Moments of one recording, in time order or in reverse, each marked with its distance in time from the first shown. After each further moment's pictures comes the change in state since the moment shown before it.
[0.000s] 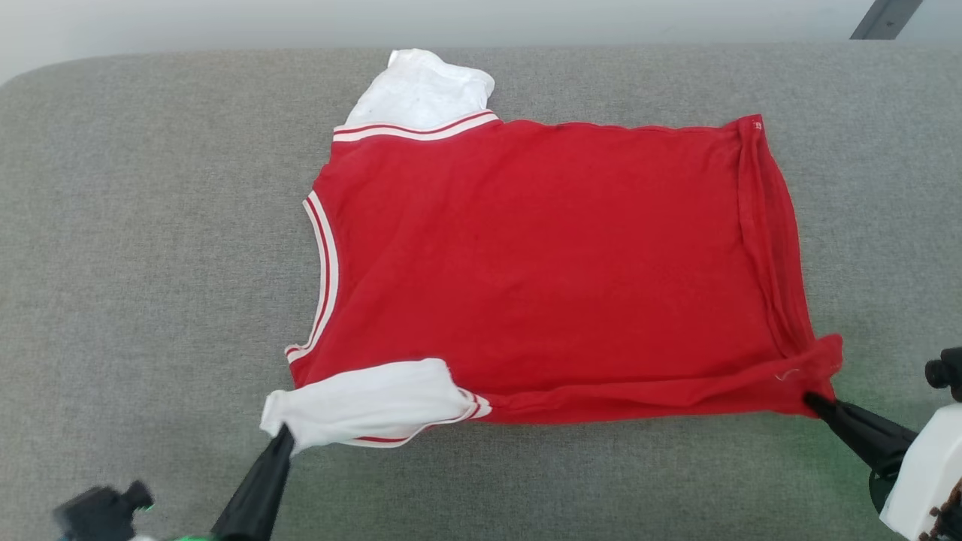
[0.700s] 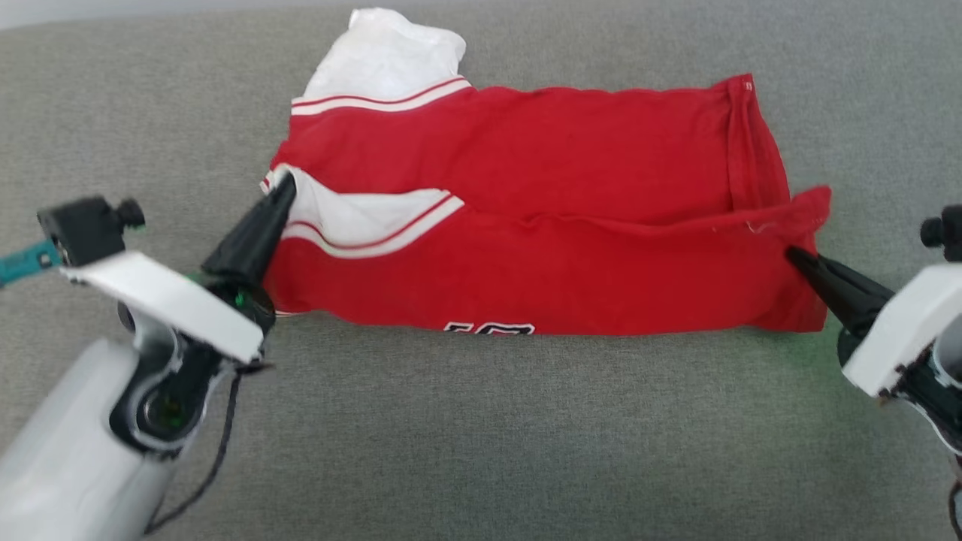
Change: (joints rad) left arm -0.668 0.033 -0.125 0.284 -0.083 0.000 0.183; right arm -0.254 0.276 -0.205 0.047 -0.194 0.000 0.175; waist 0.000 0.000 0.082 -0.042
